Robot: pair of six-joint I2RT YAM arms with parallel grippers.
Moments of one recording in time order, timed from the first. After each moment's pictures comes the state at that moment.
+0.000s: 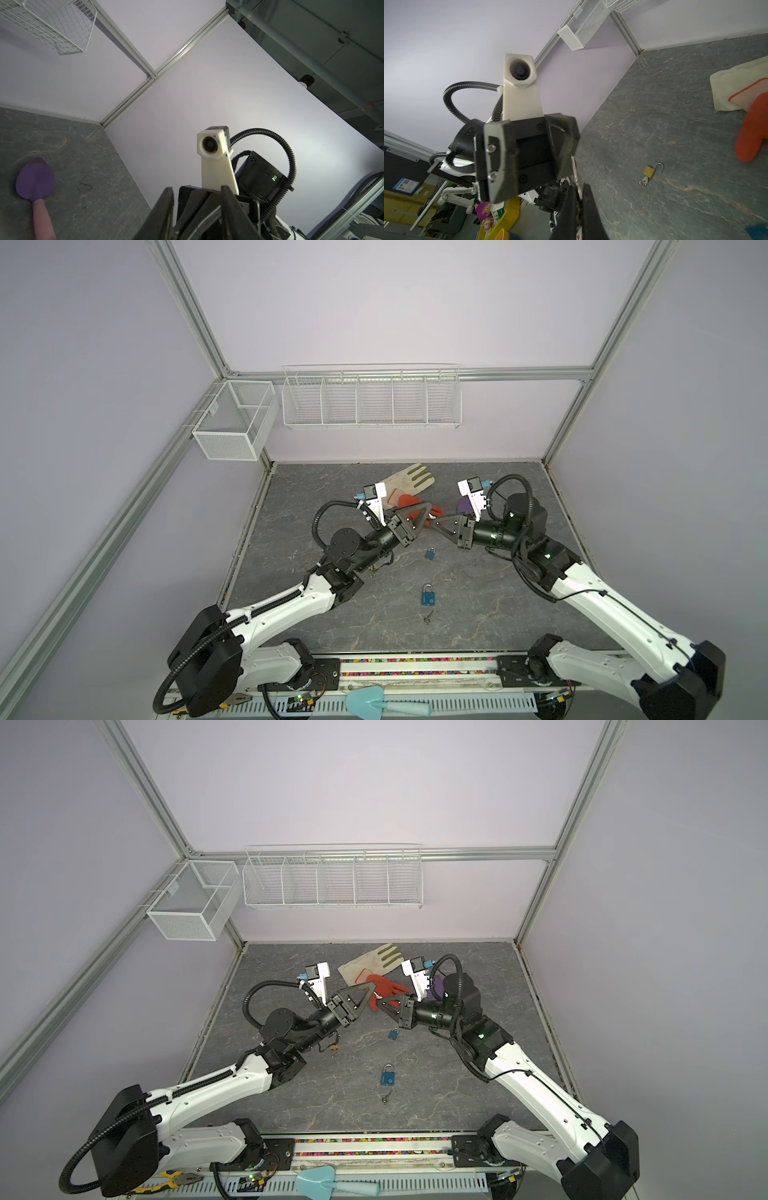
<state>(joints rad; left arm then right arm) -0.87 1.20 0.71 0.83 0.18 -0.94 0.59 1.08 0.94 -0.08 -0.63 0.66</state>
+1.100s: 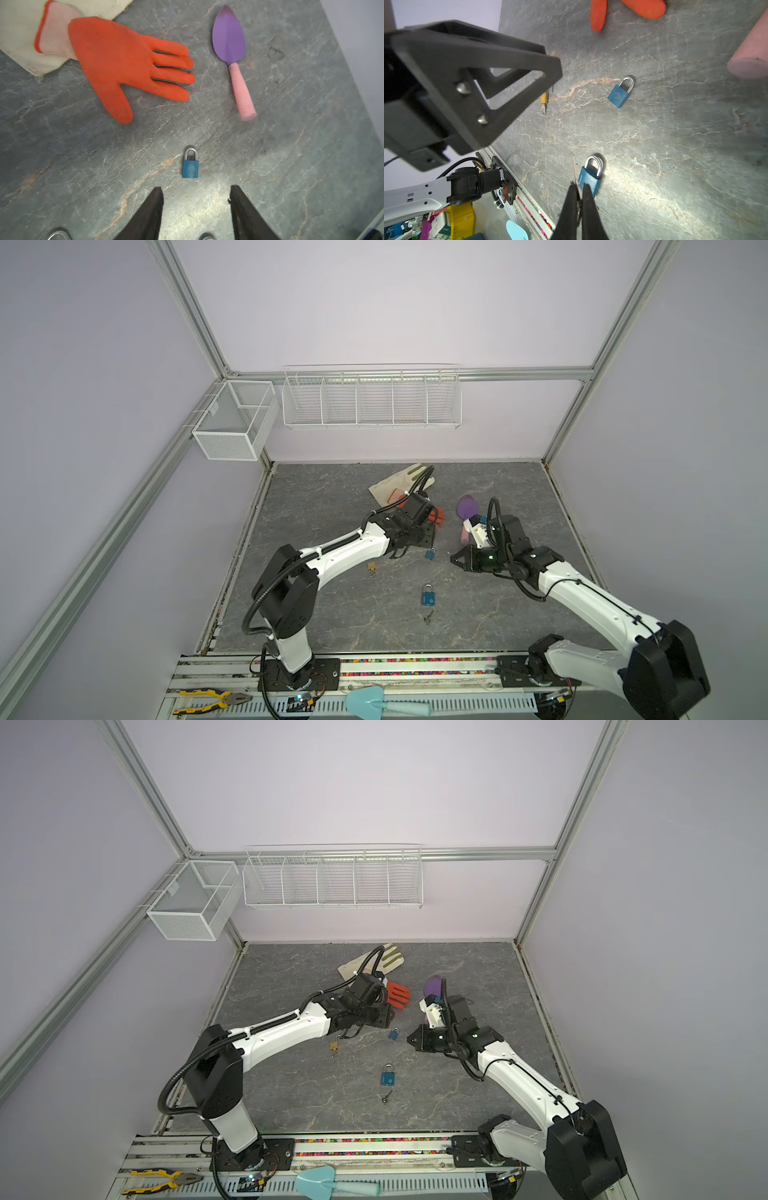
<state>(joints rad) -0.89 1.81 1.39 -0.49 -0.05 -0.47 0.45 1.18 0.73 -0.42 -0.50 0.53</state>
